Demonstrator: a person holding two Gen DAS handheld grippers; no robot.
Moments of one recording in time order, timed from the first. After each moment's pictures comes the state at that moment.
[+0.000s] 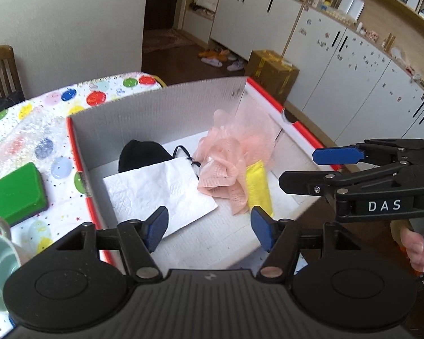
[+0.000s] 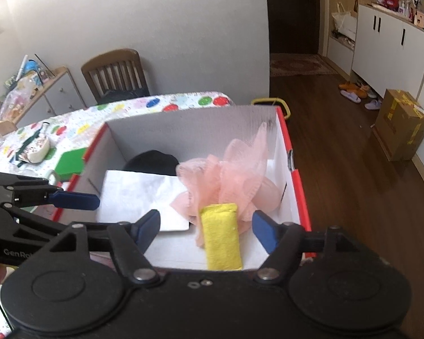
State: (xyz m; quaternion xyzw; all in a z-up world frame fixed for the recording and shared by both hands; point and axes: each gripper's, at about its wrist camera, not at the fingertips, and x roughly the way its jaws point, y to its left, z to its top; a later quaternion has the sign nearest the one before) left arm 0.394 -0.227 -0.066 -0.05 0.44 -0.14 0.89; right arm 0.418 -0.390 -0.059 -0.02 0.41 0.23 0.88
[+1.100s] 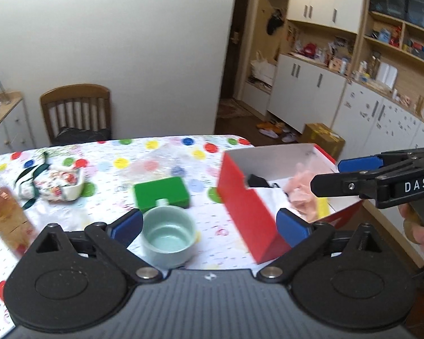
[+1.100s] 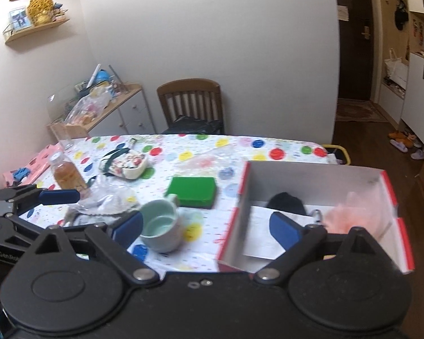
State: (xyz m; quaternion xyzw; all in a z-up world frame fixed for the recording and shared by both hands) left arm 0.220 -0.072 -0.001 -0.07 0.30 -0.01 0.95; right arm 0.317 -0.250 0.013 -0.03 0.34 0.34 0.88
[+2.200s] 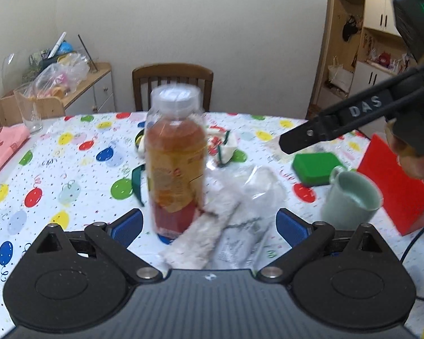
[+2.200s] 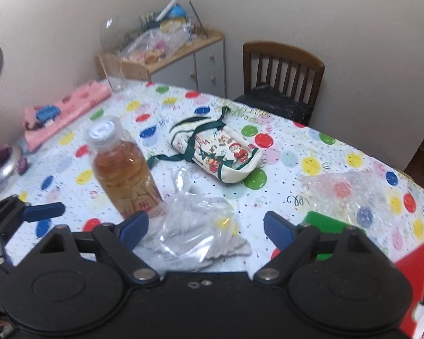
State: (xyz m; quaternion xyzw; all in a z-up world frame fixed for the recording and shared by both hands) left arm 0.169 0.129 -0.091 -0.08 0.31 0.14 0.94; right arm 0.339 0.045 -0.039 -0.17 0.38 0.44 0.80
